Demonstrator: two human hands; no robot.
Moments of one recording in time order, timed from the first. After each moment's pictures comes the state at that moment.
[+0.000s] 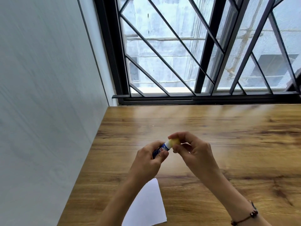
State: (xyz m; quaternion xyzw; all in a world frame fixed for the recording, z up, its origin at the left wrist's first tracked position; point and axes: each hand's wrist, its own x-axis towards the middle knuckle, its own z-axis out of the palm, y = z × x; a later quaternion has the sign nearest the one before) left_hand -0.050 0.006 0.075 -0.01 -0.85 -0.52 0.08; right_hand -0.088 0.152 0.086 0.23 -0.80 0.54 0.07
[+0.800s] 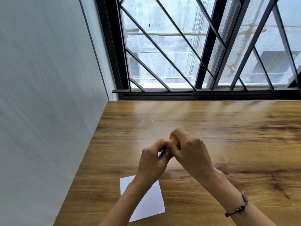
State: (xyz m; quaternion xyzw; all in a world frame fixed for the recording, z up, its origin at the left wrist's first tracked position) left_hand -0.046 0.025 0.054 -0.06 -0.85 -0.49 0.19; right_hand -0.085 0.145 0.082 0.28 -0.89 0.30 0.17
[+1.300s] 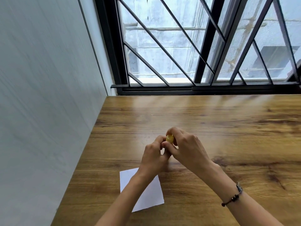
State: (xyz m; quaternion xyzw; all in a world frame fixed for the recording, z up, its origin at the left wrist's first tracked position) left_hand -0.054 0.032 0.035 -0.01 -0.87 -0.48 0.14; right_hand -0.088 0.146 0.066 0.30 -0.91 0.28 0.12
